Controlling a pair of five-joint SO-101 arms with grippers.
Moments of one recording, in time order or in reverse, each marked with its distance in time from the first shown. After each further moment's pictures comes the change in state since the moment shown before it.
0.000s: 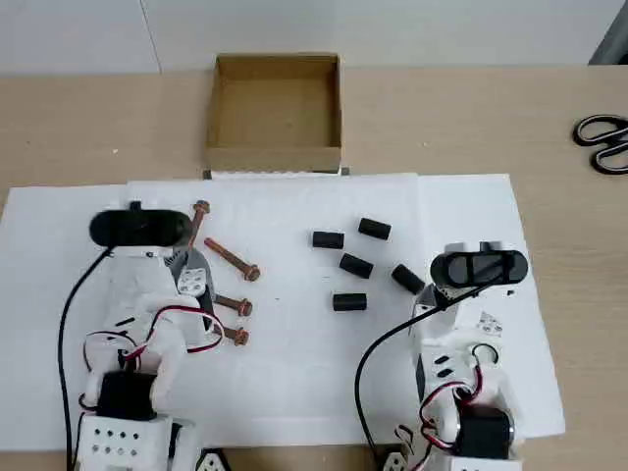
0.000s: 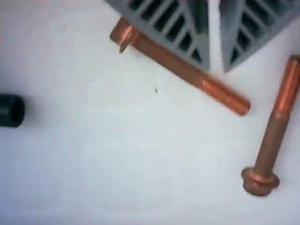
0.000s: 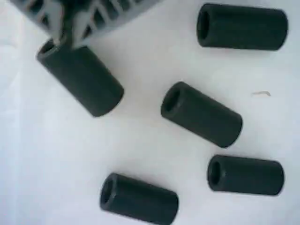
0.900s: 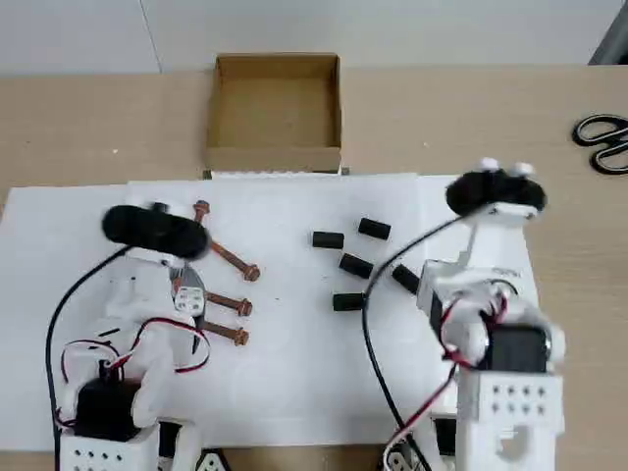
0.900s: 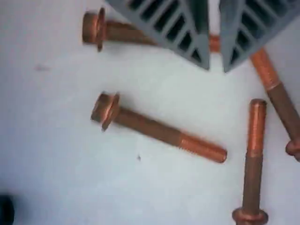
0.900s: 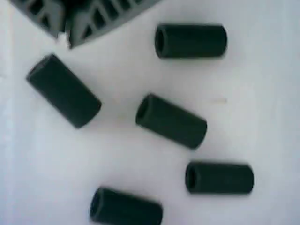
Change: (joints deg) left arm 0.0 0.0 -12.5 19.8 -15.7; right arm -1.3 46.5 -38.9 10.0 -1.7
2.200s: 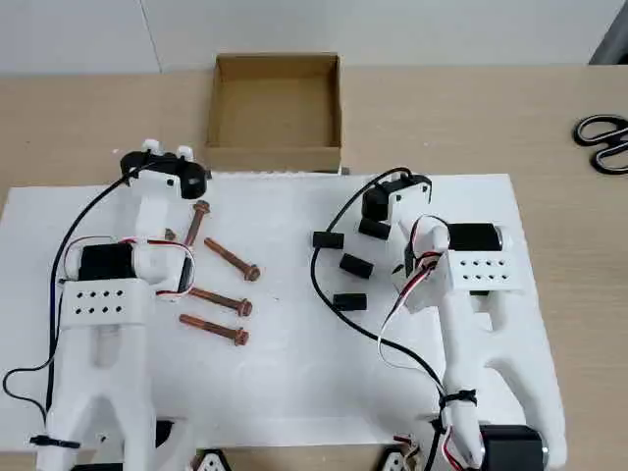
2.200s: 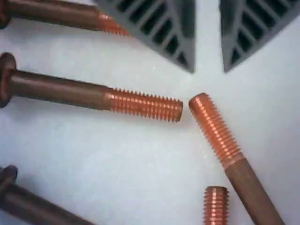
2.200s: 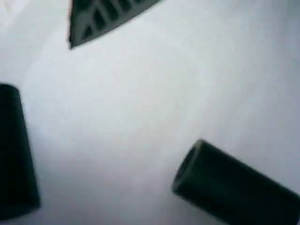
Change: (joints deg) left arm -9.1 47.9 -21.1 2.7 -5.4; right arm -2.8 36.4 -8.5 -0.5 30.8
